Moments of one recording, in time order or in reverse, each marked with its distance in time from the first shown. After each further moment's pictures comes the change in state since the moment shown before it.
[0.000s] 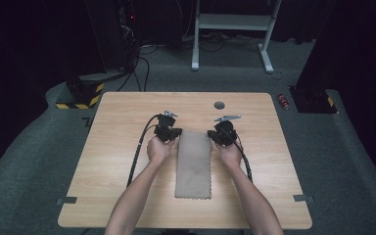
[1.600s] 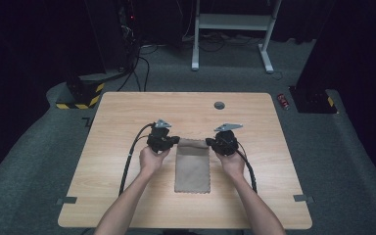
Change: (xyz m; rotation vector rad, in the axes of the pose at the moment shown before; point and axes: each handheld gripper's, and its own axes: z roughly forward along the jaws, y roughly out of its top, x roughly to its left) left arm -0.010 -0.035 -0.040 -0.063 -0.106 0.068; right arm 0.024 -0.020 -0.030 -0.029 0.070 -0.084
